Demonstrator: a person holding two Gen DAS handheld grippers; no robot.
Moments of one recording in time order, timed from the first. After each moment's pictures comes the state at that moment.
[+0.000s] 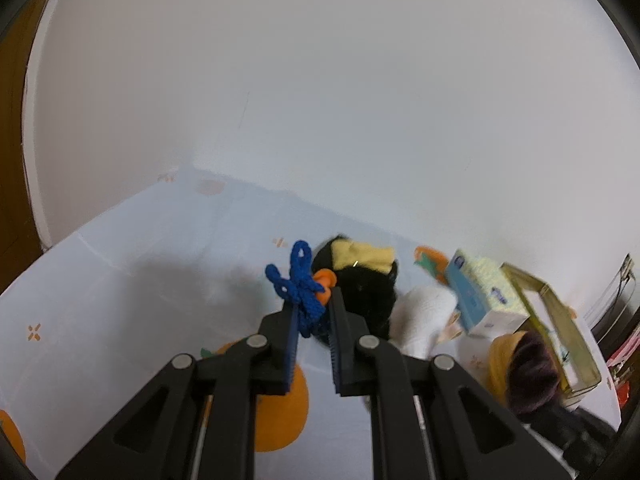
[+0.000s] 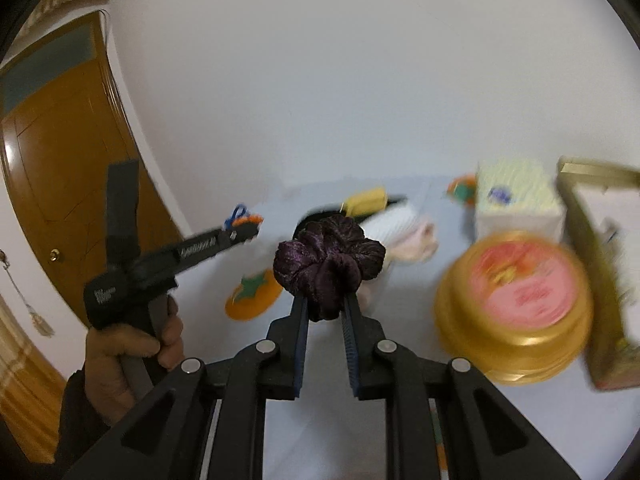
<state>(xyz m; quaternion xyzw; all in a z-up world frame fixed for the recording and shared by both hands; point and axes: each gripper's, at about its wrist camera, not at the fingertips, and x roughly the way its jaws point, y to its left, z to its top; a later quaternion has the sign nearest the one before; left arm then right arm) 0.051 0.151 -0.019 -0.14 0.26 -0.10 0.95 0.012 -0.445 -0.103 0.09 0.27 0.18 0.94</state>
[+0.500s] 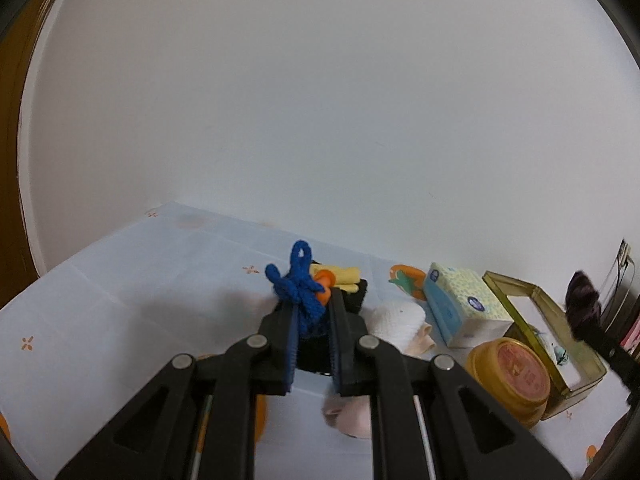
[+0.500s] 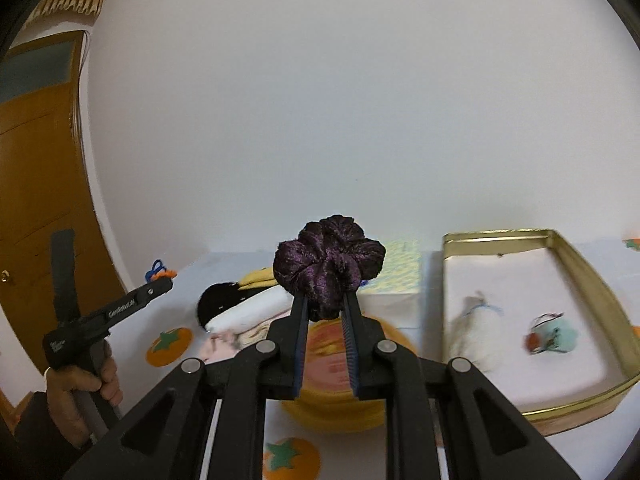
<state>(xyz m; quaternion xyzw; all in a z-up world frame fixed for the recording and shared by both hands) 0.036 0.111 -0.011 -0.11 0.21 -0.10 0.97 -0.018 -0.526 -0.068 0.07 0.17 0.06 0.98</state>
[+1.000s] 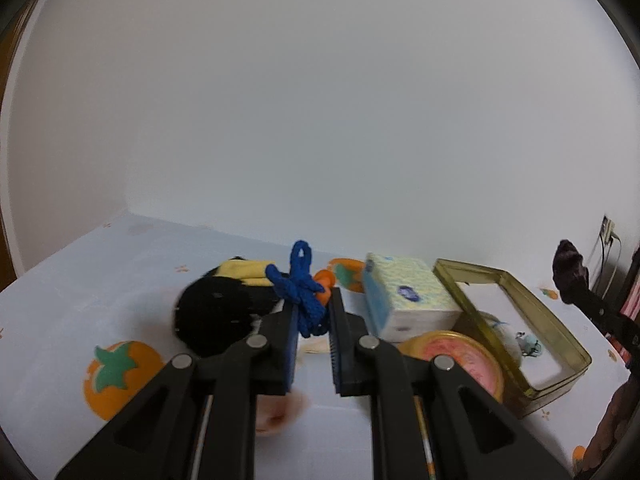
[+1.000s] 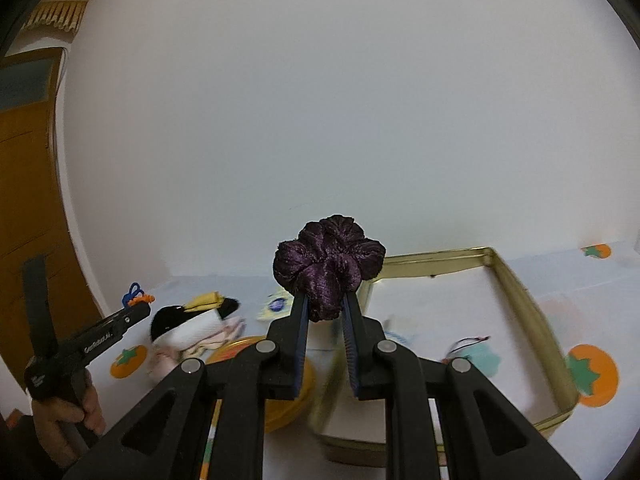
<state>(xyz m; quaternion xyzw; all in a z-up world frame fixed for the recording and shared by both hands) 0.017 0.037 -0.003 -0.08 0.19 -0.15 0.97 -0.057 -0.580 -0.042 0.07 0.14 0.01 0.99</state>
